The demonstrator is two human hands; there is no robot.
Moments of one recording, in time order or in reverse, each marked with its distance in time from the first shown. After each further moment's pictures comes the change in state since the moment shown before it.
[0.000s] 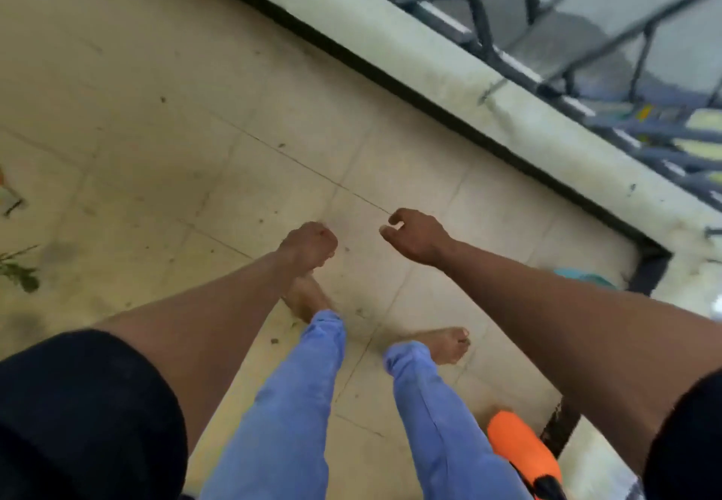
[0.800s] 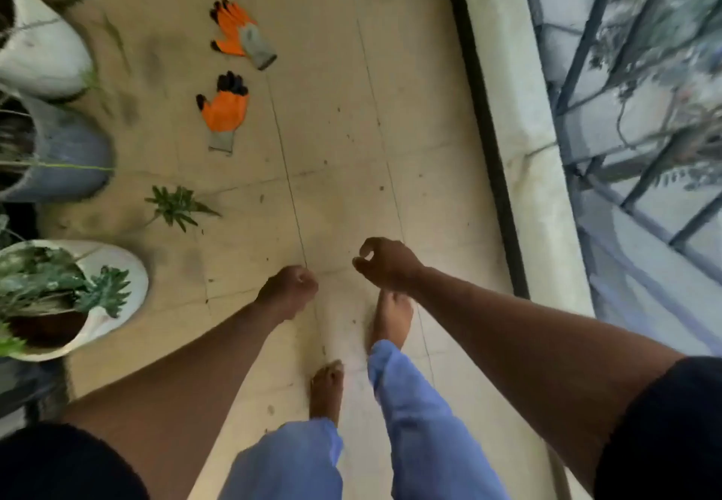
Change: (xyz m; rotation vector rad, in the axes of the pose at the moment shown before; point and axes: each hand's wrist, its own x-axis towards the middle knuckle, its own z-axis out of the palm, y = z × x) left_hand -0.021 -0.155 -0.309 -0.753 0.316 -0.301; right_hand 0.128 -0.481 0.051 -0.717 -0.289 -0.490
